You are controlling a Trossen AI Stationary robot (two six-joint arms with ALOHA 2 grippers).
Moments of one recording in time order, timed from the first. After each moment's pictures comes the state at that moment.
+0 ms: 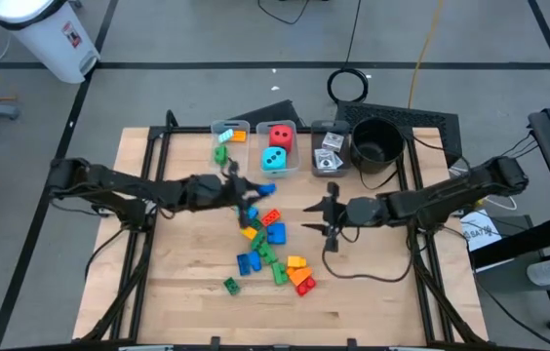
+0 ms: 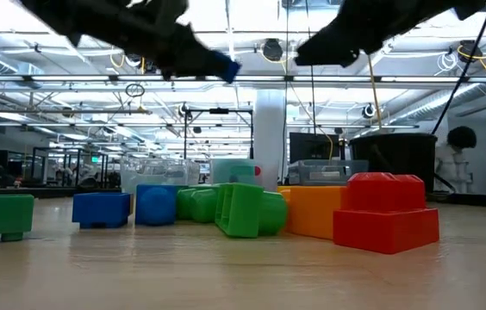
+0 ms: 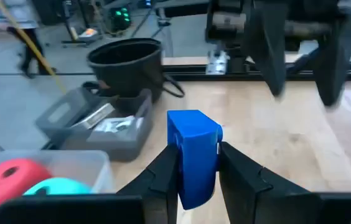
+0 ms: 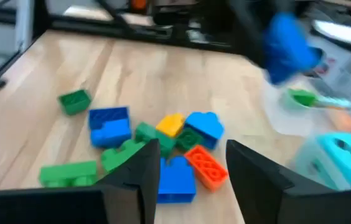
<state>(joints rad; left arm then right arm) -0.02 1.36 0.71 0.41 -0.23 0.05 0.23 1.27 0.73 0.14 0.28 0.00</state>
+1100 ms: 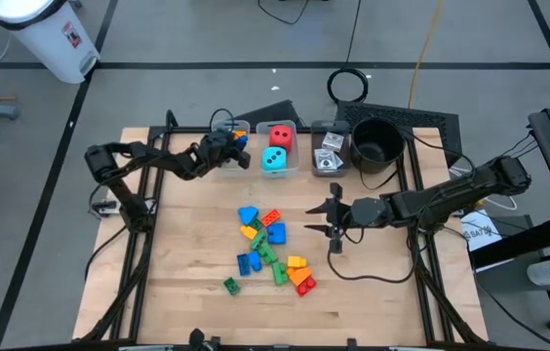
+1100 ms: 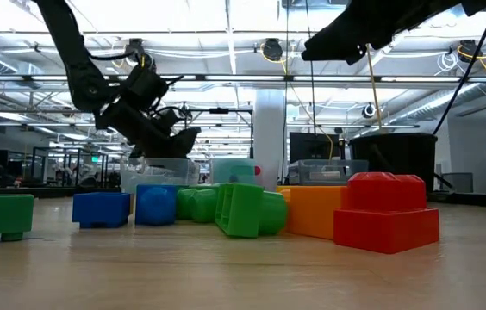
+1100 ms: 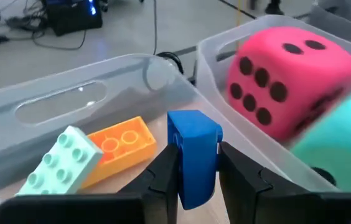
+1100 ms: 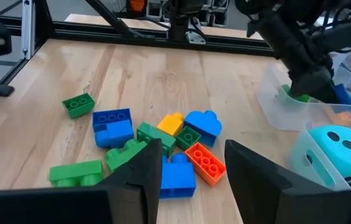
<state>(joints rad) 0.60 1.68 0.59 0.64 -0.23 -0.25 0.24 1.20 0.73 0.09 0.29 0.03</state>
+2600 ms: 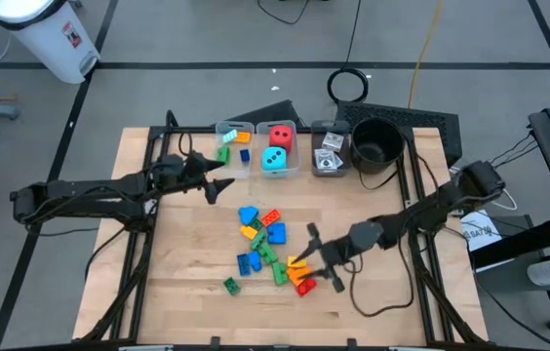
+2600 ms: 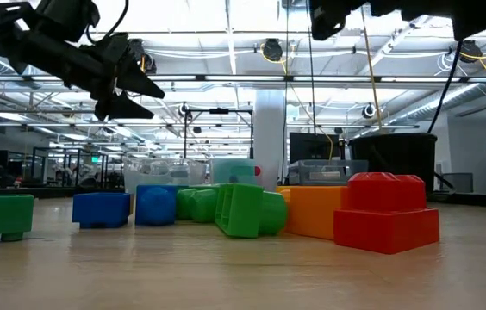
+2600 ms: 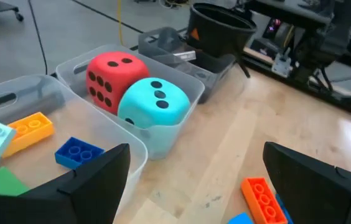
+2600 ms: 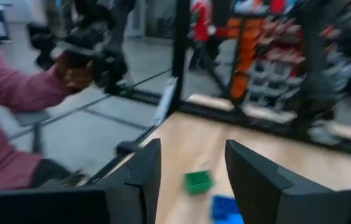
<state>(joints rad) 0.33 0.85 0.36 0.19 -0.05 -0.28 0.37 1.49 0.66 0.82 -0.03 -0.06</state>
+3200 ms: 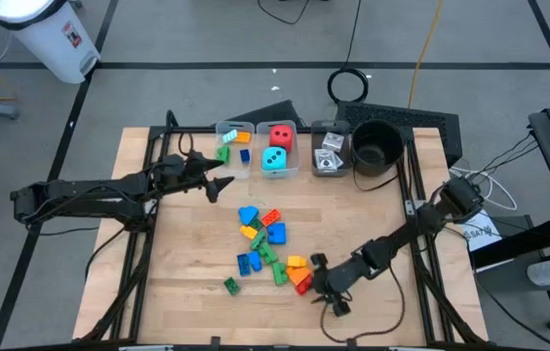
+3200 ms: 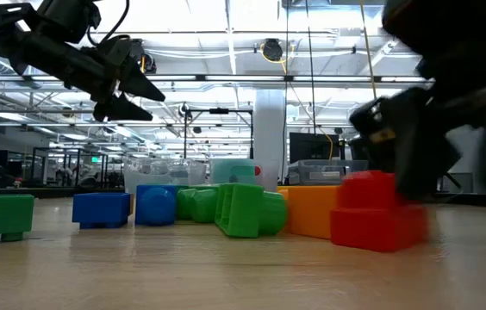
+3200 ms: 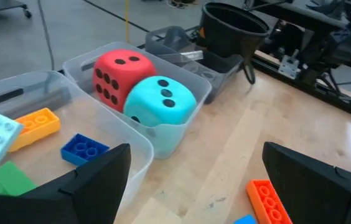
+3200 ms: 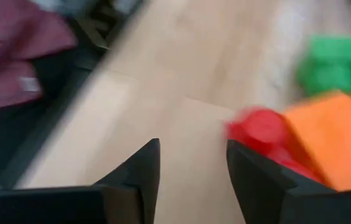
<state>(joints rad) 0.33 0.86 0.35 0.20 -0.08 -0.29 0.56 1.75 0.77 0.31 -0.02 0.25</state>
